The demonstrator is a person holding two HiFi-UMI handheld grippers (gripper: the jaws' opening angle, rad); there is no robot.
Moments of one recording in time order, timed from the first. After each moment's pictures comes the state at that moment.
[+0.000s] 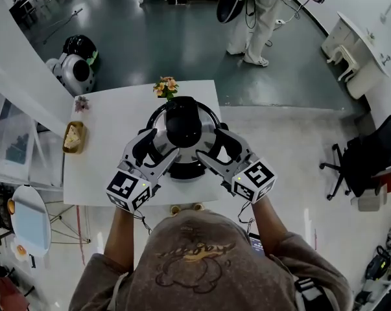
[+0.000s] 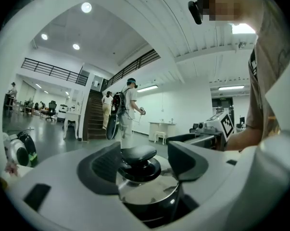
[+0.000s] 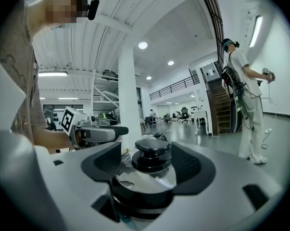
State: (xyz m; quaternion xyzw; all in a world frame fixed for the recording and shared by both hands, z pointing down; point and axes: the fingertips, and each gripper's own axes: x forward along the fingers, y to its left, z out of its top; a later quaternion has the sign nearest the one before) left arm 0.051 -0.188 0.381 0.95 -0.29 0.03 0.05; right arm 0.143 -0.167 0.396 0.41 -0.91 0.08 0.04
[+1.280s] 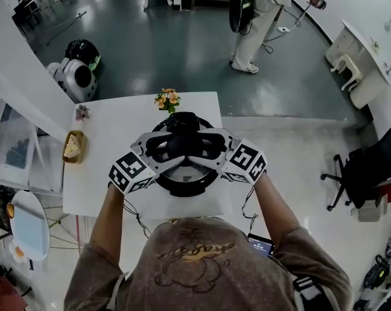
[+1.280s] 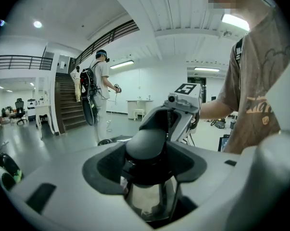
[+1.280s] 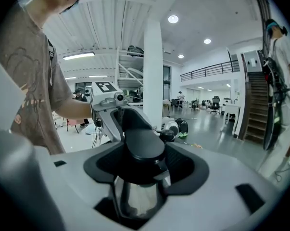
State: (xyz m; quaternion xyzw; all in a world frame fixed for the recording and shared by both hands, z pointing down) left arm 0.091 -0.229 0.425 0.98 -0.13 0.18 0.02; right arm 0.109 -0.226 0.427 0.23 -0.95 0.04 0.19
